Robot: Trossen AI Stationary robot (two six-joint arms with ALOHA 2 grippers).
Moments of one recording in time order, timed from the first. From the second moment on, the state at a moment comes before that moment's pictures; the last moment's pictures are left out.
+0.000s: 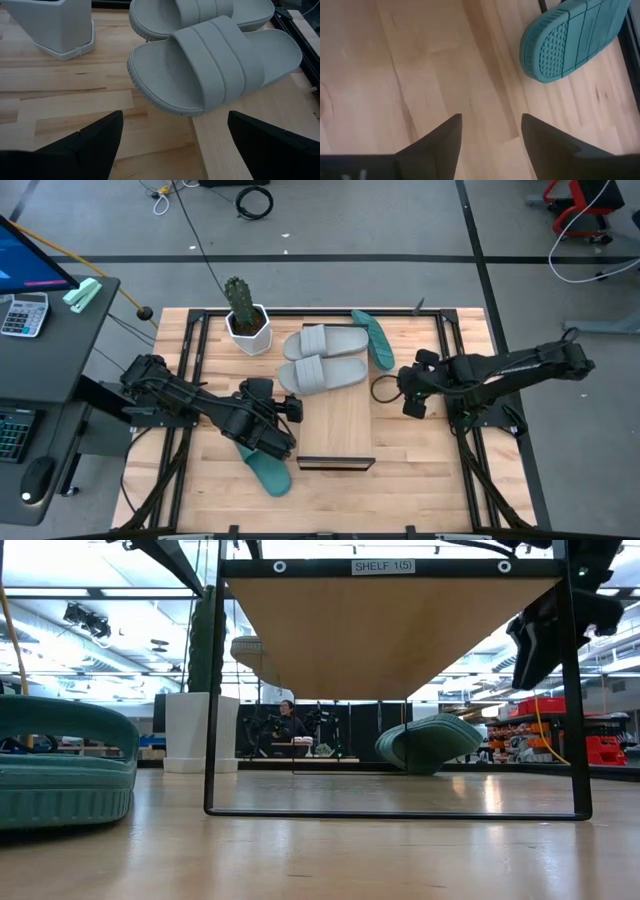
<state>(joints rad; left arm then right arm) -0.44 1.73 1.63 -1.41 -0.85 -1.90 0.09 1.06 0.79 -0.98 0.35 0.33</state>
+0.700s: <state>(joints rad) -0.47 1.73 1.63 -1.42 -0.85 -1.87 0.13 1.23 0.80 -0.77 0.57 0.42</state>
